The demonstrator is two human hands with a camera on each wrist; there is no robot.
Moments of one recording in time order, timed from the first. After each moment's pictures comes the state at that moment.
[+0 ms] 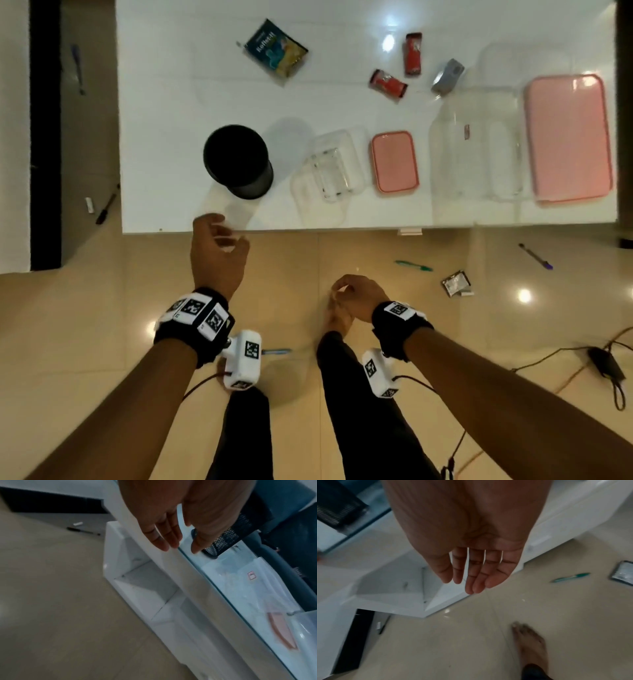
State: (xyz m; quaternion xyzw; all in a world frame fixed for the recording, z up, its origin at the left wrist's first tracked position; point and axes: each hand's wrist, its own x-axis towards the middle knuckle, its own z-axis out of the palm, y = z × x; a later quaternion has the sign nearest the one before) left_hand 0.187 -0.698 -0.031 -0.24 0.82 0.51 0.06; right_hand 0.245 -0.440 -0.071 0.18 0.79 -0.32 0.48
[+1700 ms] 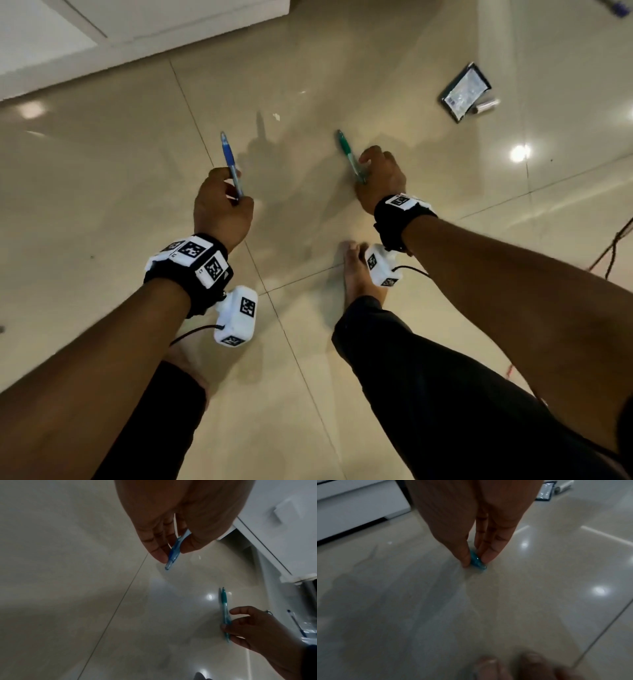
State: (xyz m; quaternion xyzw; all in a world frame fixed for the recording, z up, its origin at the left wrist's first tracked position) left_hand 0.375 -0.523 -0.371 -0.10 0.85 0.40 0.31; right_hand 0.431 -0.263 -0.403 0.33 0.89 -0.23 0.23
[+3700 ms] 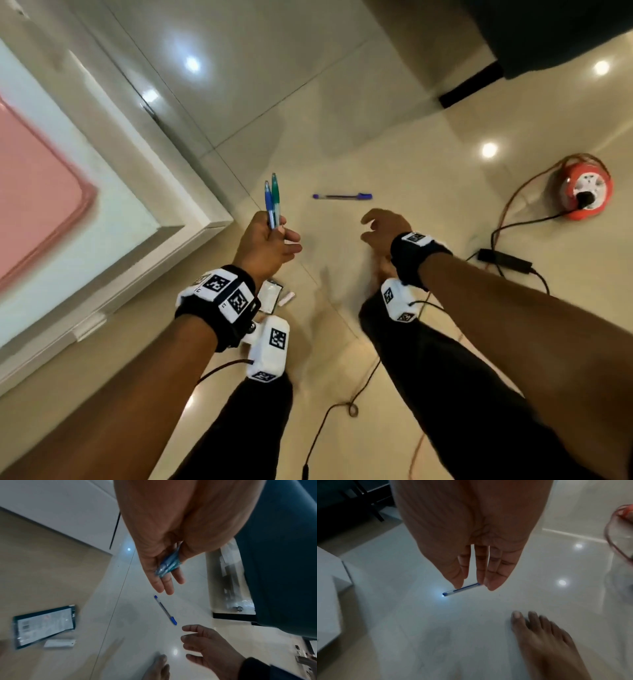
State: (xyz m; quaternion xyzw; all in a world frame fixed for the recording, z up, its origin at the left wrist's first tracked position) left_hand 0.219 0.072 -0.189 -0.09 0.73 0.47 0.49; right_hand 0.345 0.280 -0.276 0.42 0.78 -0.32 0.34
